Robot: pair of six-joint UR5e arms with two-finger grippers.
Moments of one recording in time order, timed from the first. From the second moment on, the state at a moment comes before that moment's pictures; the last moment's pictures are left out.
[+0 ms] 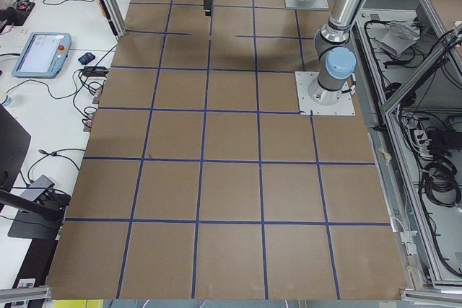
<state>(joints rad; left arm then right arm) -1.52 -1.61 -1.47 -1.58 1.52 0.11 1.32 -1.10 1.30 -1.64 -1.63 -0.14</state>
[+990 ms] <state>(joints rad) -1.52 -1.60 -1.45 -1.65 1.54 0.03 1.24 -0.93 1.29 -1.80 -1.67 -0.25</state>
